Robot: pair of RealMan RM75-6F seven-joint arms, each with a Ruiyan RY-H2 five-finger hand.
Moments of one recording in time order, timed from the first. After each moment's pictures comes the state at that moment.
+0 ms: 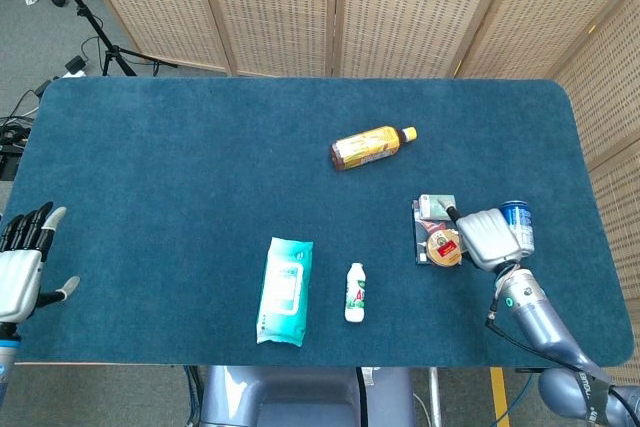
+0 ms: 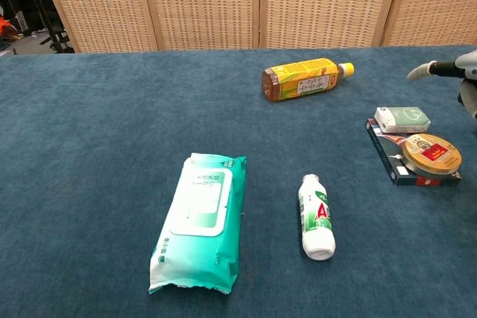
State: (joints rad) left arm -0.14 -1.08 -0.08 -1.76 1.38 1.40 0.15; right arm 0.55 -1.16 0.19 -1.71 -1.06 0.89 -0.60
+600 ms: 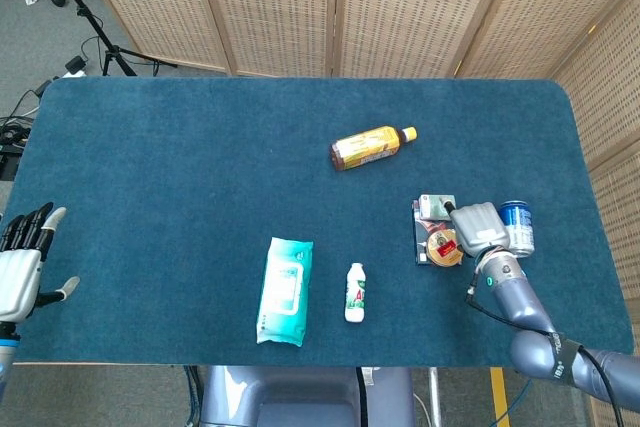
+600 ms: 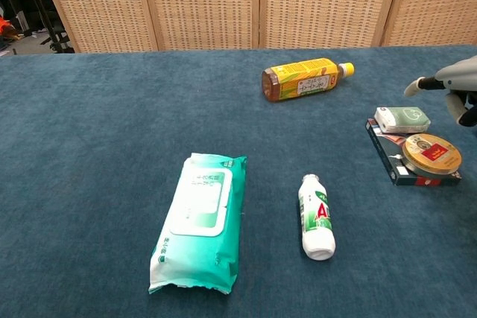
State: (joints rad) left arm -0.15 -1.07 -0.07 -1.75 1.37 1.39 0.13; right arm 0.79 -1.20 0.12 -1.72 -0.54 0.89 -0.87
